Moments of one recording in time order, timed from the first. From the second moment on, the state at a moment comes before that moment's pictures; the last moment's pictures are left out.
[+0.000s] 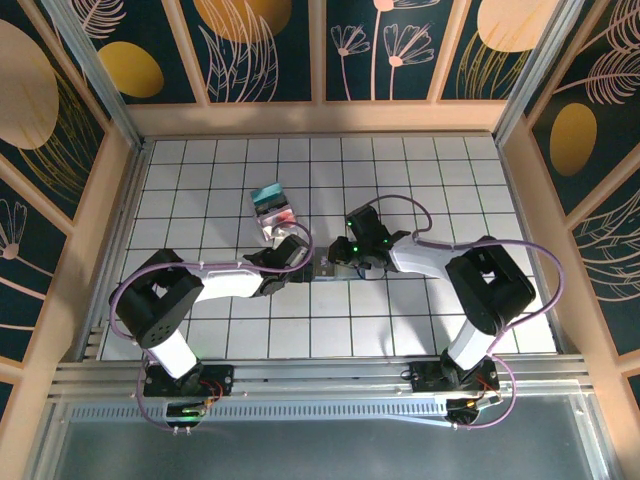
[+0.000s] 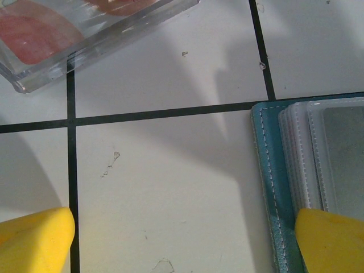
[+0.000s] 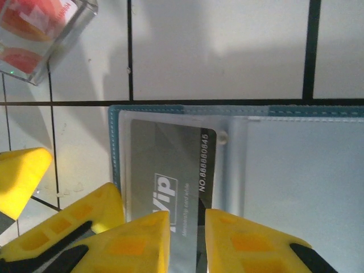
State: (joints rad) left arm -0.81 1.68 0.76 -0.06 -0.35 -0.64; right arm 0.67 1.68 0.86 -0.11 -0.24 0.77
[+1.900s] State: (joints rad) left arm -0.81 1.69 0.79 -0.15 -0.35 -0.66; right arm 0.61 1.67 0.76 0.05 -0.37 0.83
